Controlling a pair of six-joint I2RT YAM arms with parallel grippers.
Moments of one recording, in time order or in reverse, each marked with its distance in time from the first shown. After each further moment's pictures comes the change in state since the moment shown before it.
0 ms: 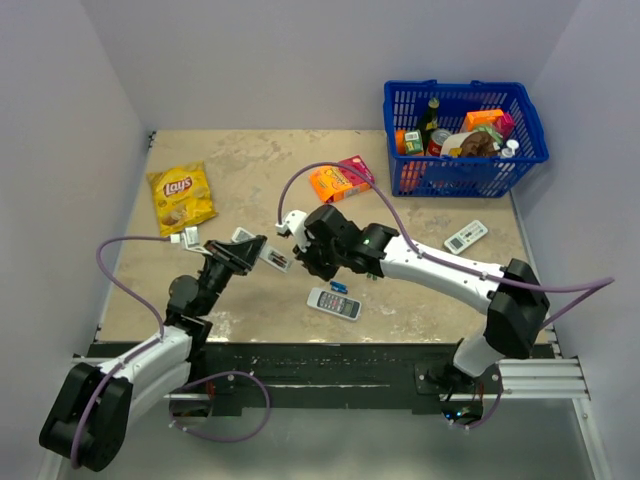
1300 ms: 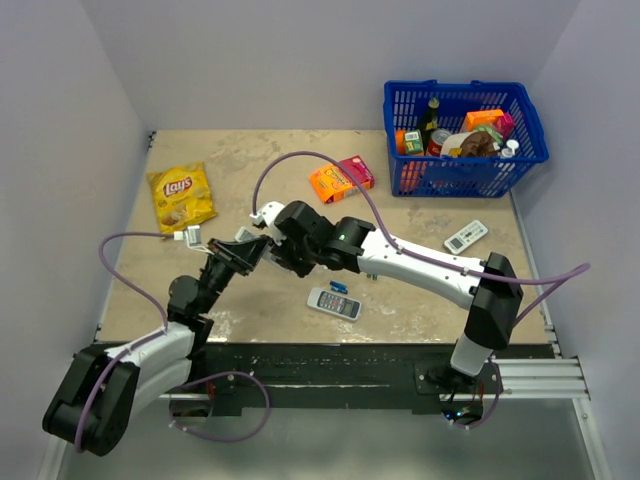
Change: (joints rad) left arm 0.001 0.090 -0.001 0.153 0.078 -0.026; right arm 0.107 0.131 0.264 -0.101 0.121 0.139
